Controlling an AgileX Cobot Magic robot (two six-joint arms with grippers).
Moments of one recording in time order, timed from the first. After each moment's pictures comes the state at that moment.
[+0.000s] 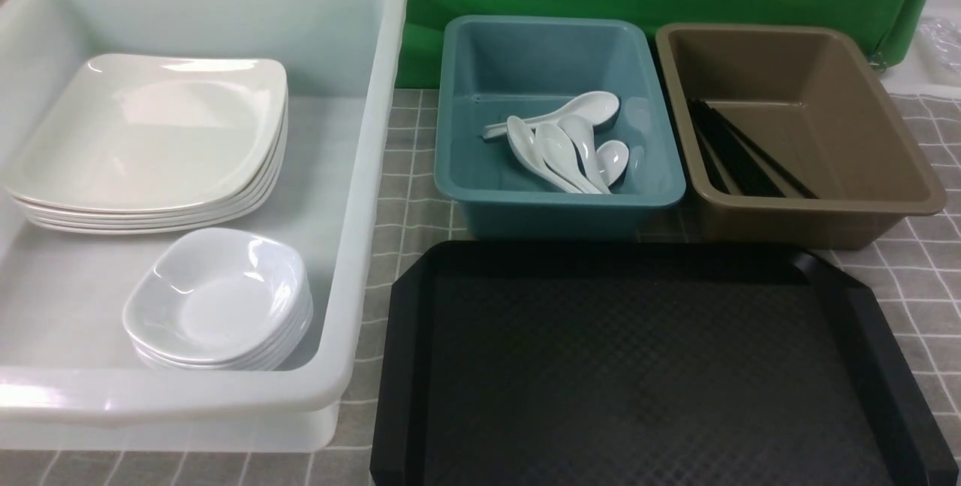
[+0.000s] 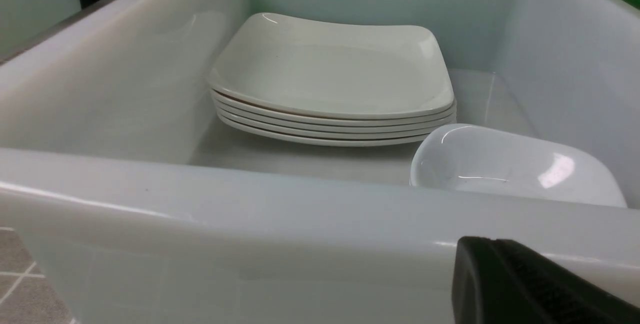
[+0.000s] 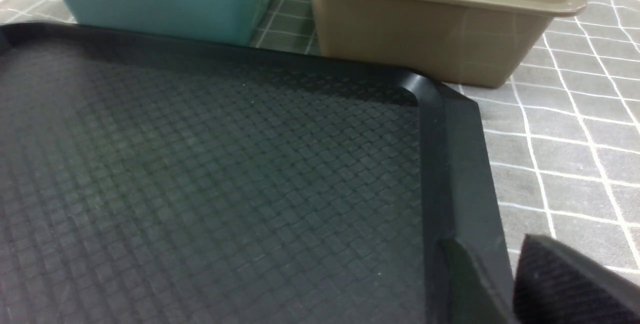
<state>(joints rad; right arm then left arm) 0.17 0.00 0.01 -0.13 0.25 0.09 0.15 0.00 0.01 -0.24 0.25 0.19</state>
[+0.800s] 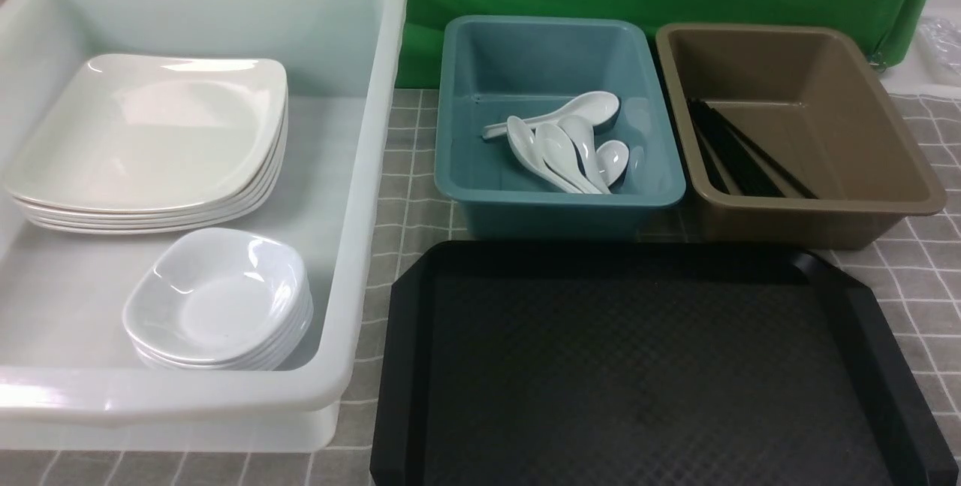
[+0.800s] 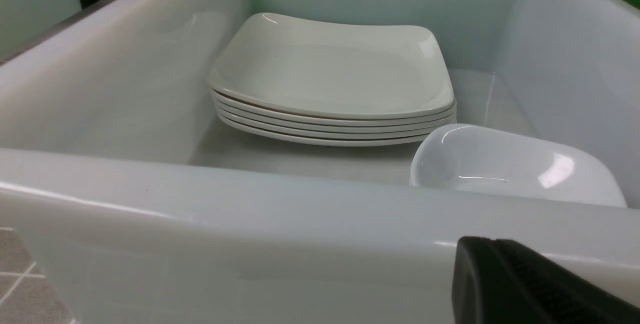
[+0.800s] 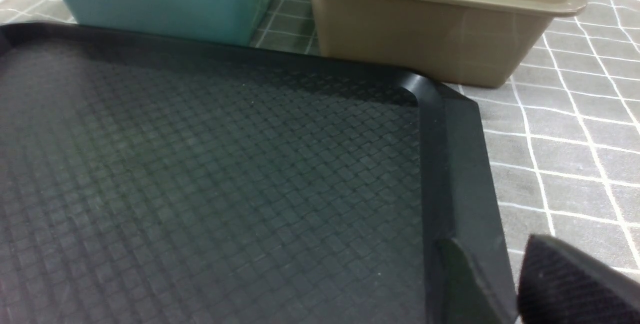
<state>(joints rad) 0.17 0.00 0.01 -0.13 0.25 0.09 0.15 0.00 0.01 -0.24 0.25 0.19</state>
